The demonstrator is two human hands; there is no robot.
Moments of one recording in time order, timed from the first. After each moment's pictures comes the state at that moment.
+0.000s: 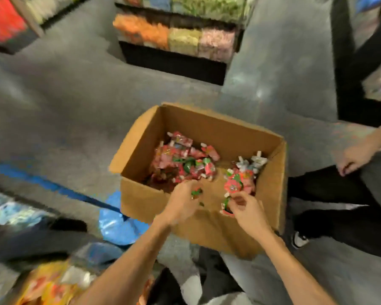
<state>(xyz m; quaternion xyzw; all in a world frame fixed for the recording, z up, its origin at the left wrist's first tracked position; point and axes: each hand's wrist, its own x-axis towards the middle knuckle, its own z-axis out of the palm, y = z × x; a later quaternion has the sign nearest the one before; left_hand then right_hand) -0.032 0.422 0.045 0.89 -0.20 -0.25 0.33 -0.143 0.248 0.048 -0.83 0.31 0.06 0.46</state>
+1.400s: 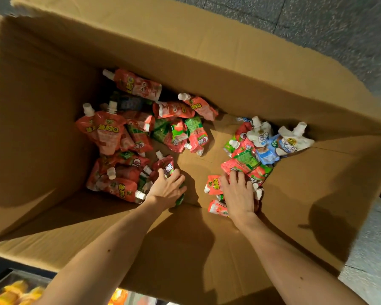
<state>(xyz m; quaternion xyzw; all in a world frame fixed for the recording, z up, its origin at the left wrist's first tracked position) 0.062 0.355 -0.237 0.69 -0.54 -0.41 -0.26 -0.048 0.167 -0.222 -0.91 0.12 0.39 0.00</state>
